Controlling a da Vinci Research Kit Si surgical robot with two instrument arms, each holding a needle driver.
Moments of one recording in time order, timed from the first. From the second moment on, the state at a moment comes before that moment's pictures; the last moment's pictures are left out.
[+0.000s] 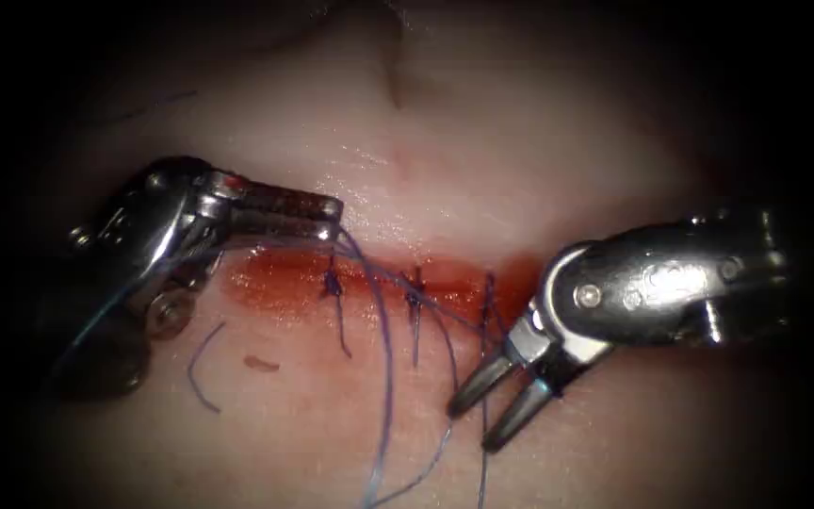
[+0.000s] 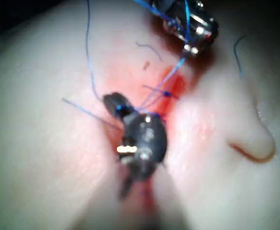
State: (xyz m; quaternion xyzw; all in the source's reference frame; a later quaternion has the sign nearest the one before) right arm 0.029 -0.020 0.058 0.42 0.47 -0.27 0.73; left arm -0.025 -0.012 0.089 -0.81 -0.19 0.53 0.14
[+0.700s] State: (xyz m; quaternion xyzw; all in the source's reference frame) right arm 0.029 -0.024 0.061 0.42 0.40 -0.33 0.74; left arm -0.025 -0.014 0.089 -0.81 -0.21 0.53 0.14
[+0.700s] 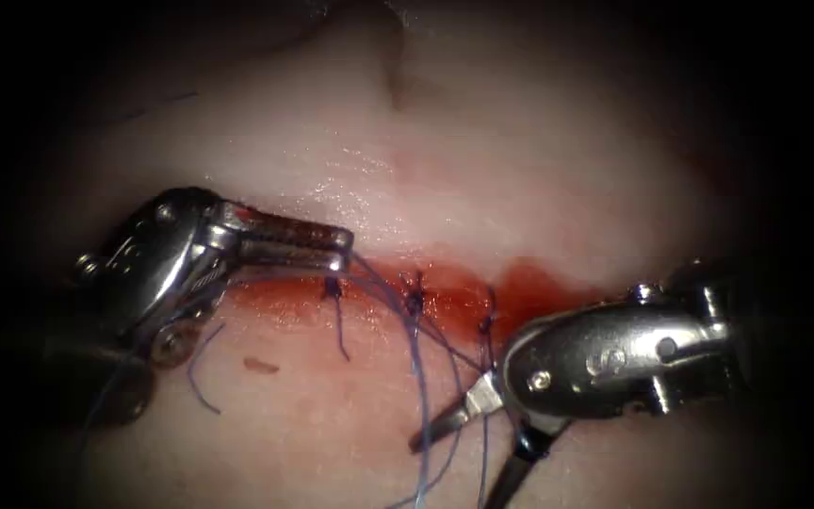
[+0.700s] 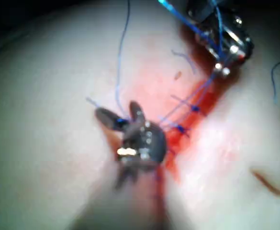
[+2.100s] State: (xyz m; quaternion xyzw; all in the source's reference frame) right arm 0.029 -0.025 0.059 0.41 0.45 -0.31 0.73; left arm -0.025 -0.014 0.090 -0.80 -0.22 0.53 0.14
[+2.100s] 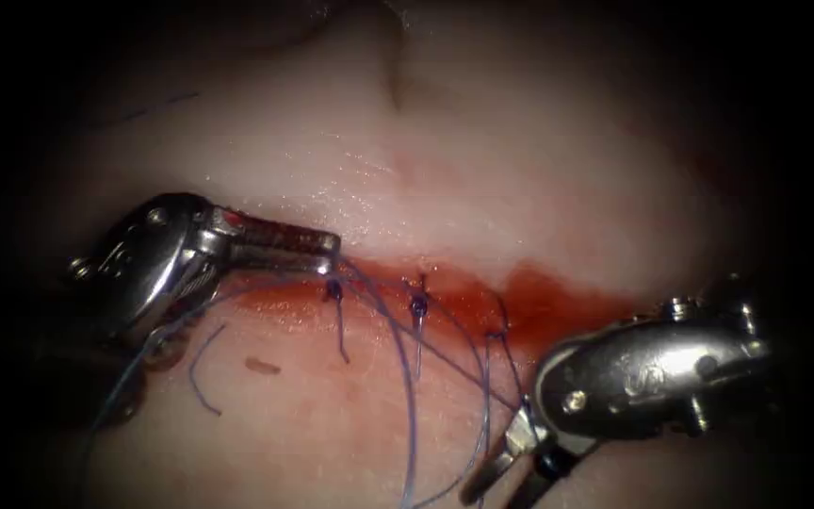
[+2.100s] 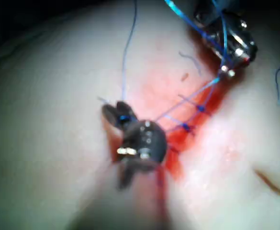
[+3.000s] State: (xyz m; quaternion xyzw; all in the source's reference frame) right arm 0.029 -0.025 0.062 0.39 0.33 -0.38 0.77; left arm -0.025 -0.014 0.089 -0.80 -0.22 0.53 0.14
